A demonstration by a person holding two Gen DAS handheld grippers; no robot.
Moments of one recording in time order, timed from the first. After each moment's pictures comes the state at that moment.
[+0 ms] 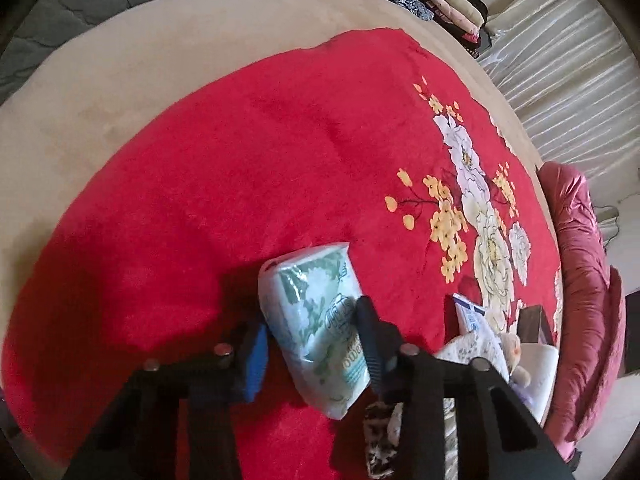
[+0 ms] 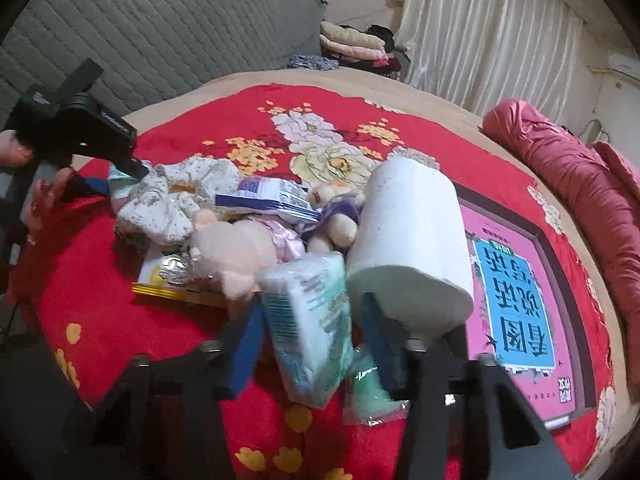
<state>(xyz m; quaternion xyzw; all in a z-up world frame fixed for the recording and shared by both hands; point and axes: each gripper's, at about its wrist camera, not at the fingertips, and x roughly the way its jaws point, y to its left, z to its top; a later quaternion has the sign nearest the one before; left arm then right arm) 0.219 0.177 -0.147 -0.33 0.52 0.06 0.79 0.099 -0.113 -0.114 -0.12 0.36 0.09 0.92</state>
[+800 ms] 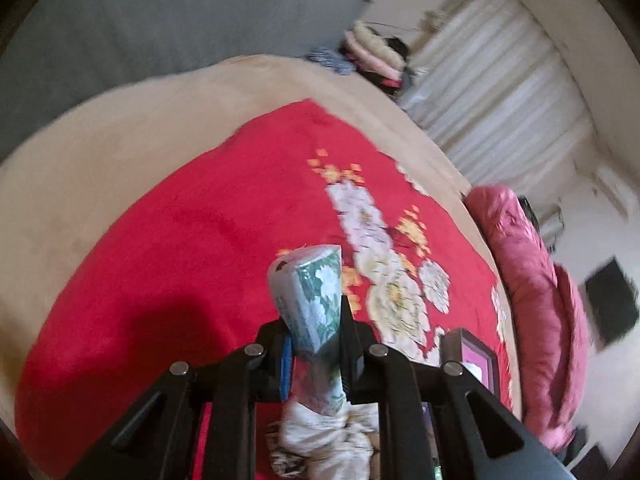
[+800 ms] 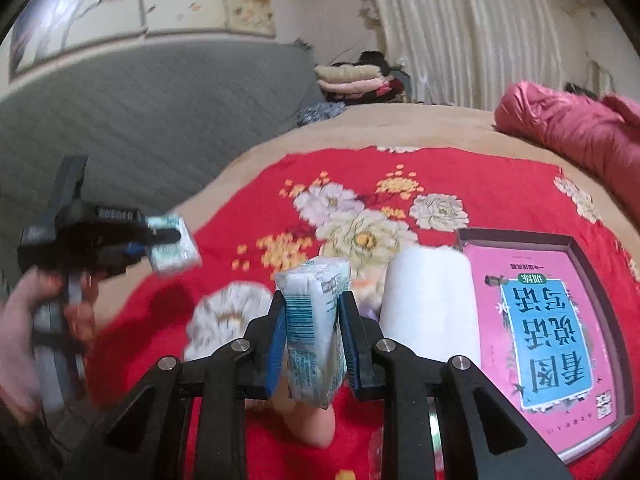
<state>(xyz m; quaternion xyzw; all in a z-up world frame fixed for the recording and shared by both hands) 0.215 0.151 -0.055 -0.30 0.39 -0.03 0.87 0.128 -0.140 -0.042 0.05 0.30 0.15 0.94</state>
